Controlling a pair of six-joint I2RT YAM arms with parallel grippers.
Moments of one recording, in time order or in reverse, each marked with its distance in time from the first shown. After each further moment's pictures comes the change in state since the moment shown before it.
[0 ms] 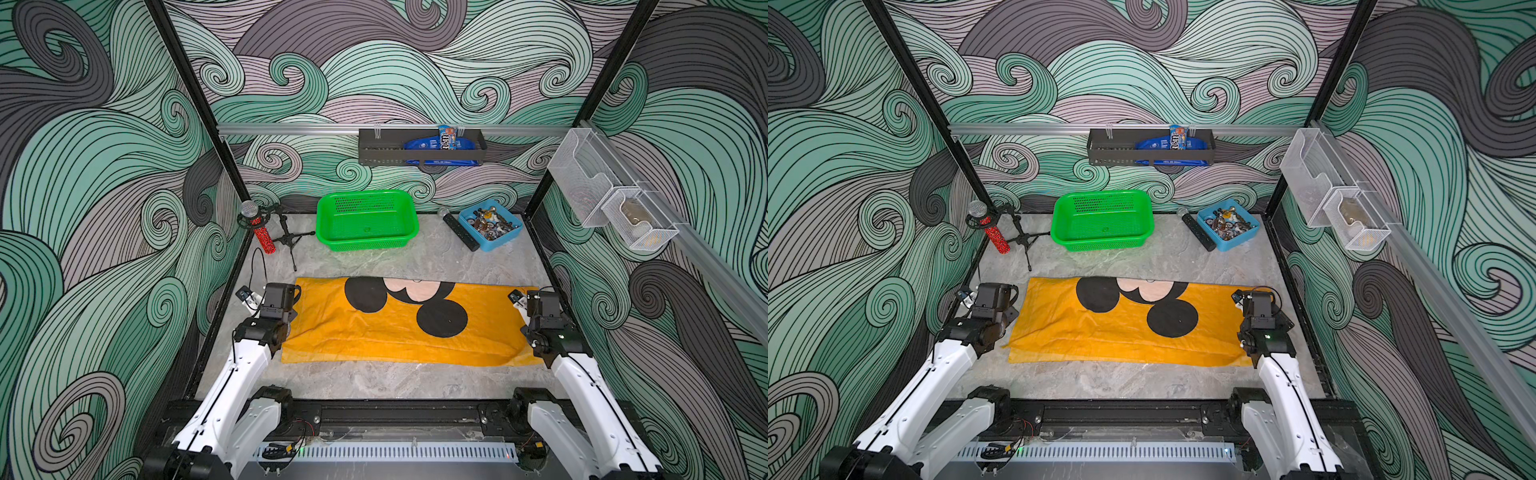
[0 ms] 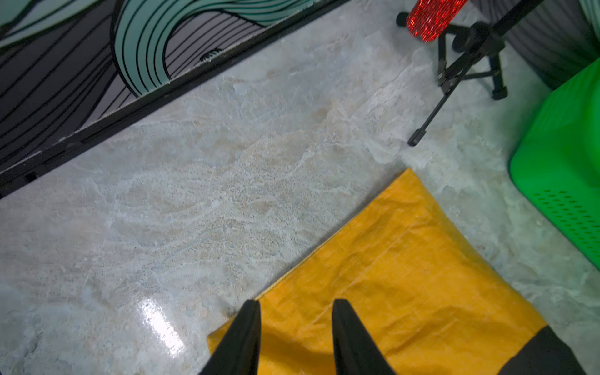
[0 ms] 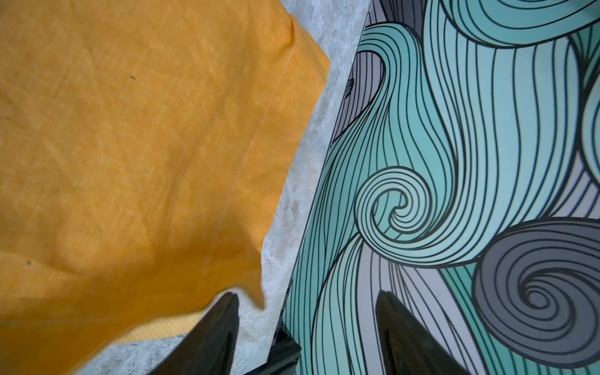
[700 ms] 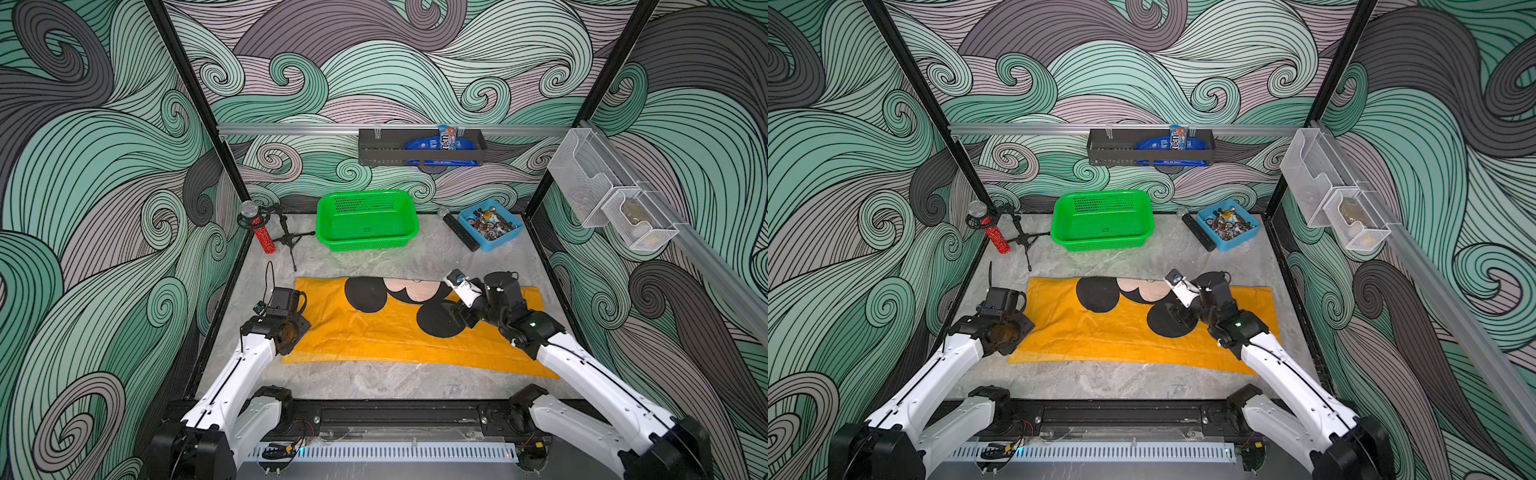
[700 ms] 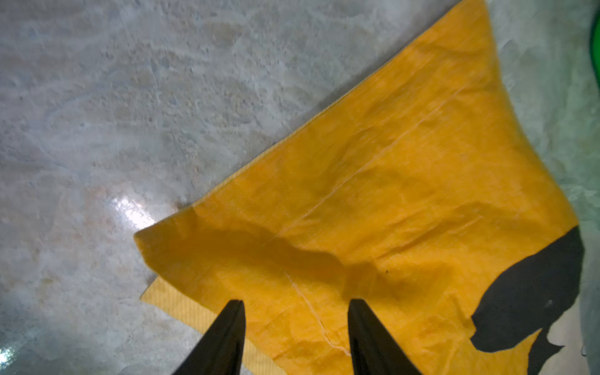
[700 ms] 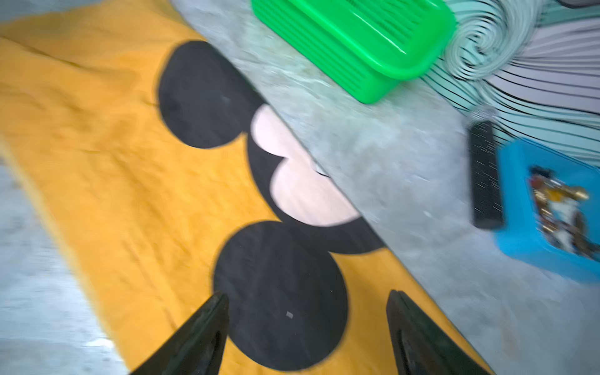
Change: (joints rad) left arm 0.000 0.089 -0.076 -0.056 0.375 -0.136; right arm 0.577 0.171 0.103 0.343 -0.730 0.427
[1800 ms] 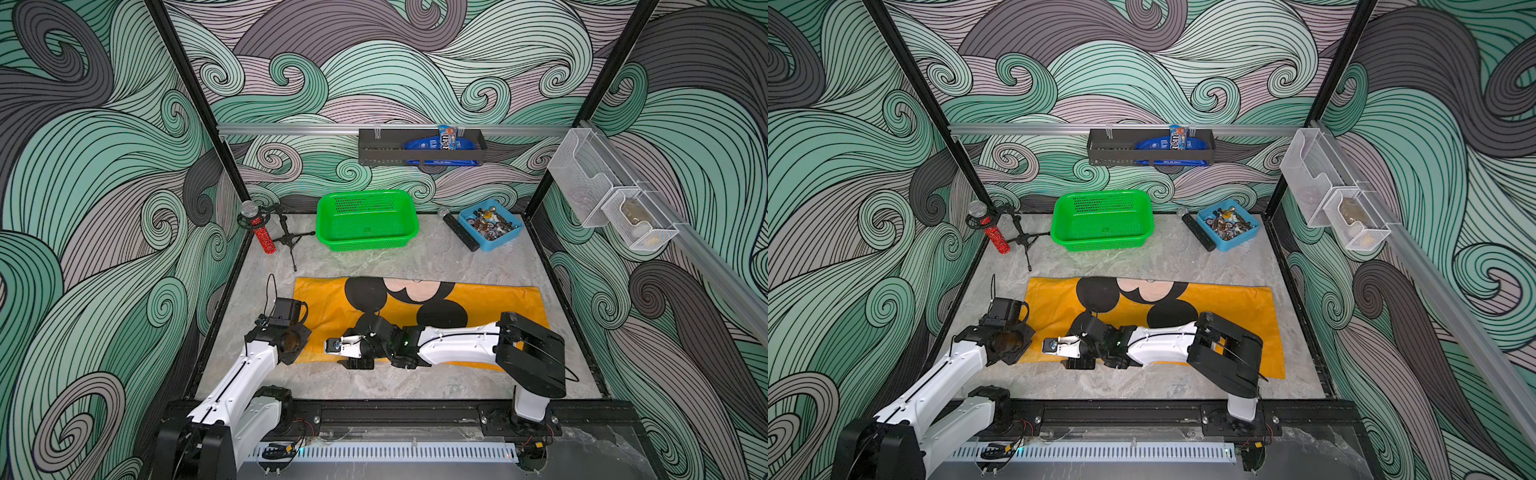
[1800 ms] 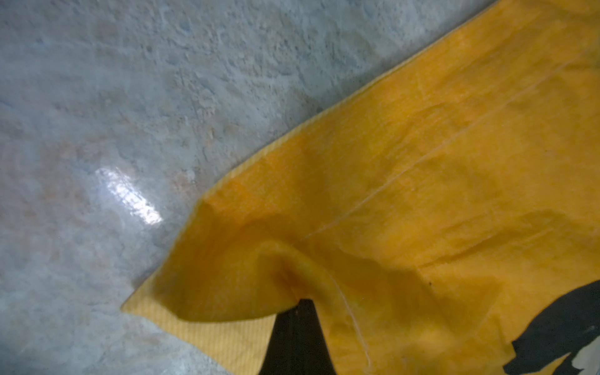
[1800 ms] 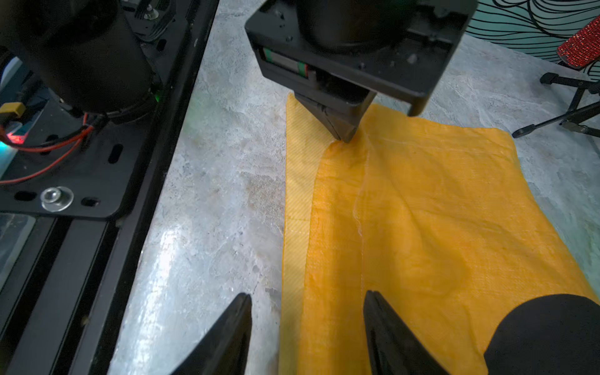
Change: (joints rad) left arm 0.000 -0.001 -0.114 0.099 0.031 -0.075; right arm 0.667 0.870 0.372 0.466 -0.018 -0.094
